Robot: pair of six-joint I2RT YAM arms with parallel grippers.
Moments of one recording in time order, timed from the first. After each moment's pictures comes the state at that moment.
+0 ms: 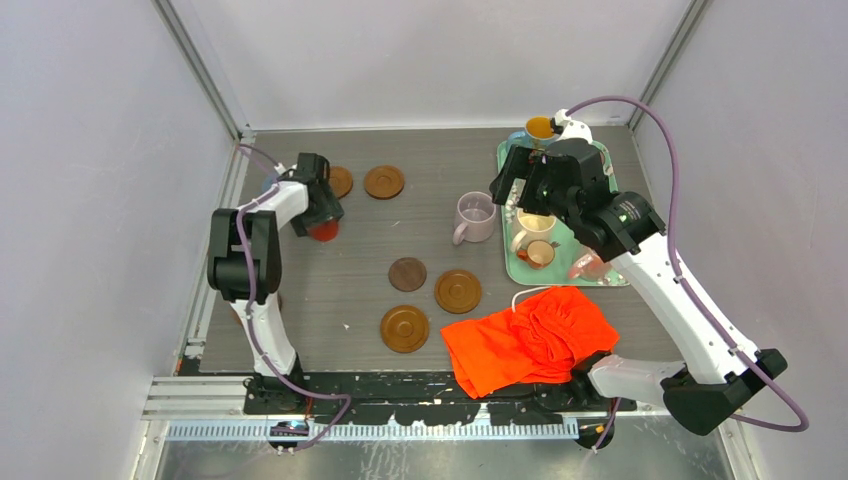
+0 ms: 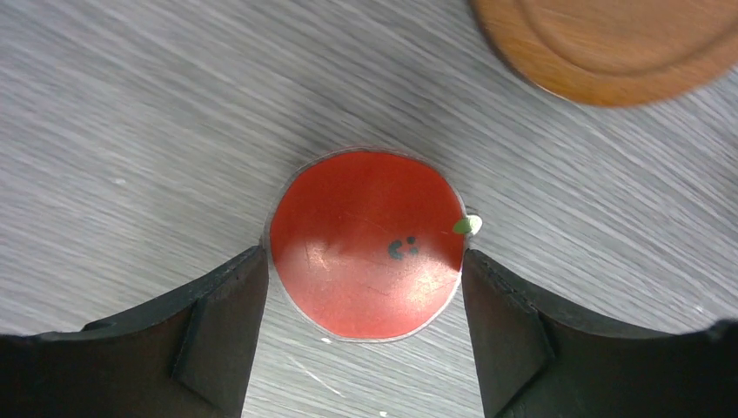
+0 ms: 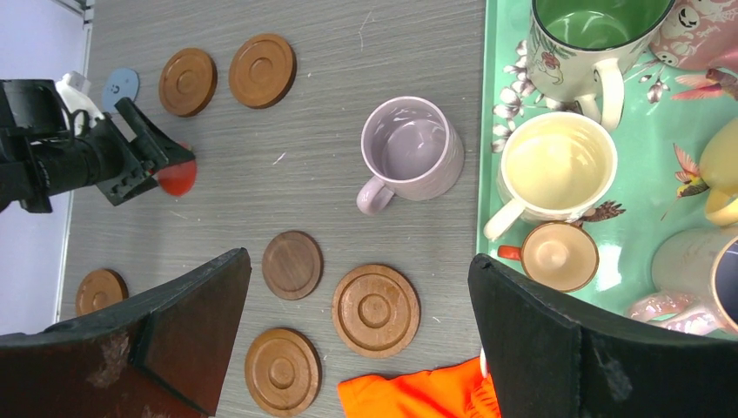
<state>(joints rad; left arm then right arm) -0.10 1.94 1.32 -0.48 -0.24 -0.57 0.55 1.18 1.44 -0.79 0.25 0.56</state>
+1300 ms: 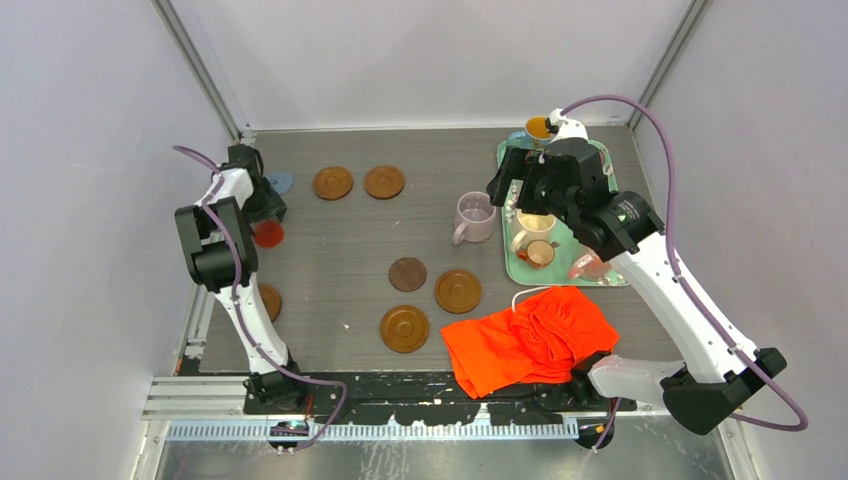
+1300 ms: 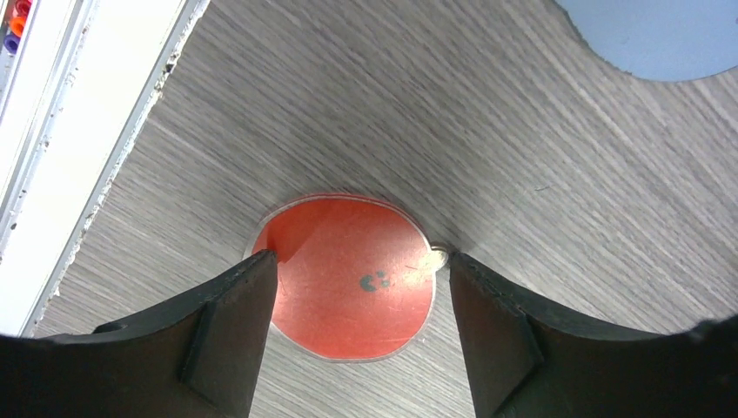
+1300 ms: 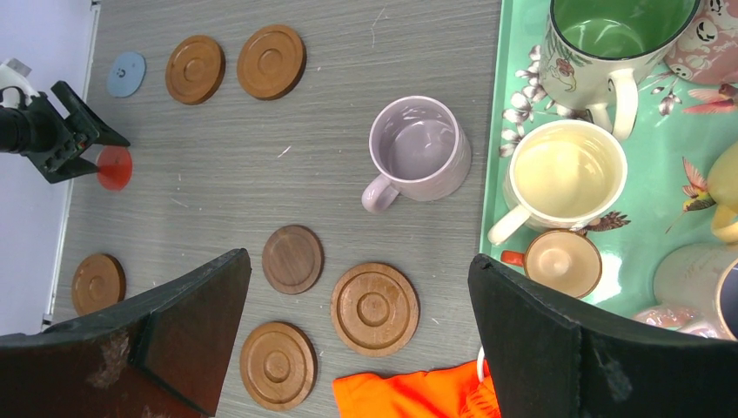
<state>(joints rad) 0.26 2.09 1.56 -0.67 -0.19 -0.40 0.55 1.19 1.44 -0.78 0.22 0.51</state>
